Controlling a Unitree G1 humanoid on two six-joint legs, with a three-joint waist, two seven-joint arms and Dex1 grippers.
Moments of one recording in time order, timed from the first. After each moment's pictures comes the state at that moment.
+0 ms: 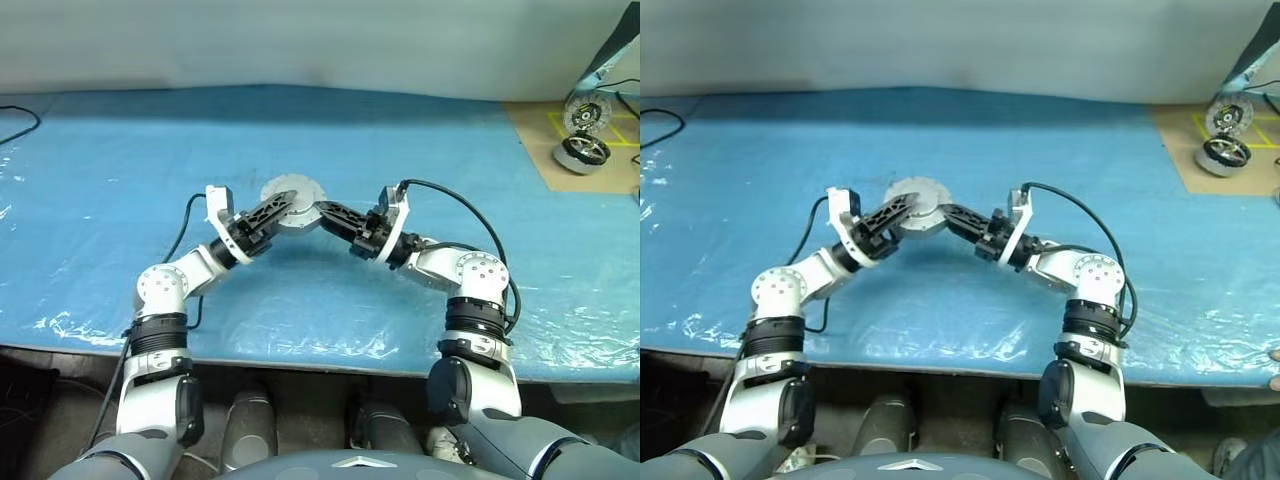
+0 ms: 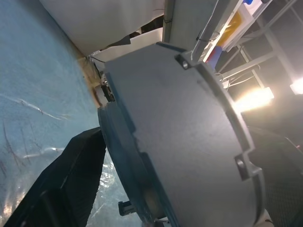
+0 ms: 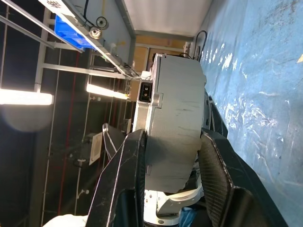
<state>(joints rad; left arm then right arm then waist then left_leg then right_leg) -0.55 0.15 0.37 0.32 -1.05 1.04 -0.77 -0.65 -0.03 -0.50 0.29 1.17 1.40 0.30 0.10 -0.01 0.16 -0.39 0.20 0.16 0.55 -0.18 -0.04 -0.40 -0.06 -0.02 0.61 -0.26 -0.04</state>
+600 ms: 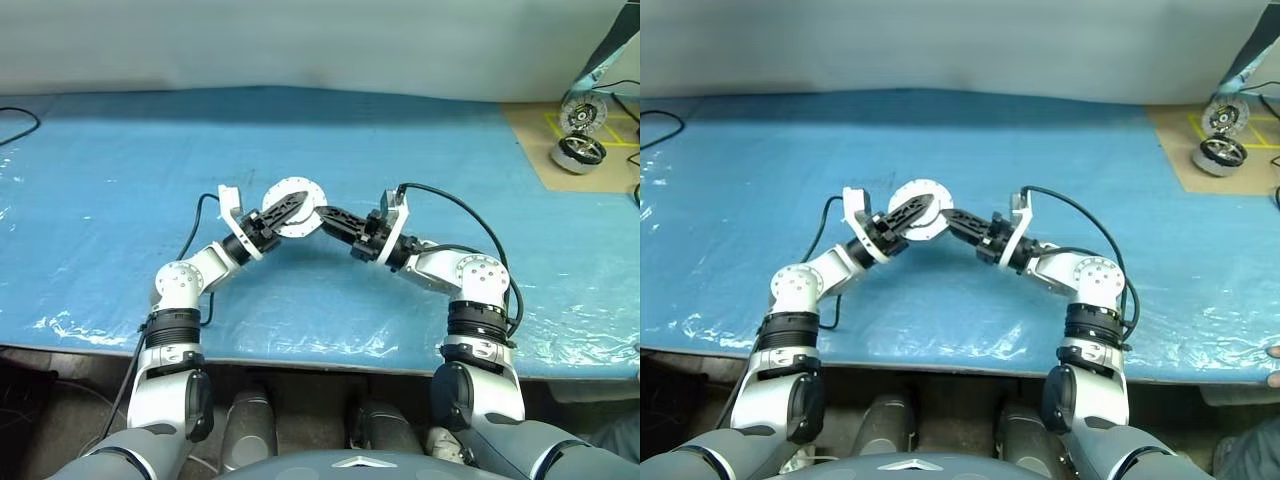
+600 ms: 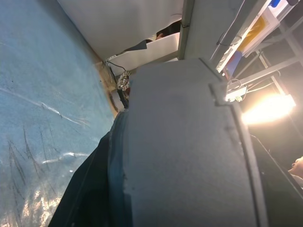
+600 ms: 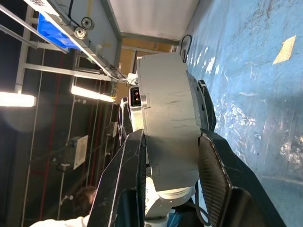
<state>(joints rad) -0.57 0.13 0.34 0.35 -1.00 0.96 -0.72 -0.63 -0.04 -0.44 0.26 1.17 1.34 0.28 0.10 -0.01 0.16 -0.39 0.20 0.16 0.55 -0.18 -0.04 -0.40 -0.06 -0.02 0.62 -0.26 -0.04</state>
